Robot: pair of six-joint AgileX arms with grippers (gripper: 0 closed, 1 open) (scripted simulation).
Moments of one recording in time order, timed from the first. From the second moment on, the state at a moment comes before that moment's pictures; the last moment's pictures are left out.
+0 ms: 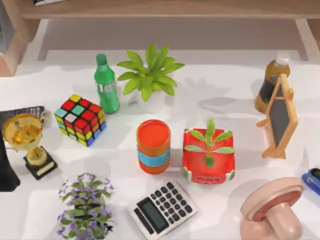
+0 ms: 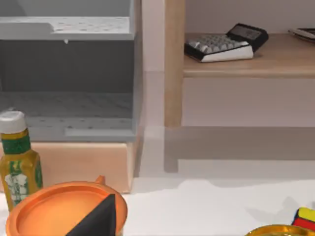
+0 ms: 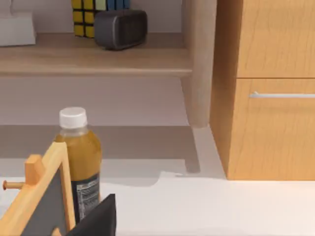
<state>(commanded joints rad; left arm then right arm) 0.00 0.00 0.00 0.00 0.00 0.00 0.00 0.00 0.00 0.00 0.00 0.00</state>
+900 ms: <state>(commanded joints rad) 0.00 0.00 0.00 0.00 0.00 0.00 -0.25 0.86 0.51 0.55 -0.08 -0.69</state>
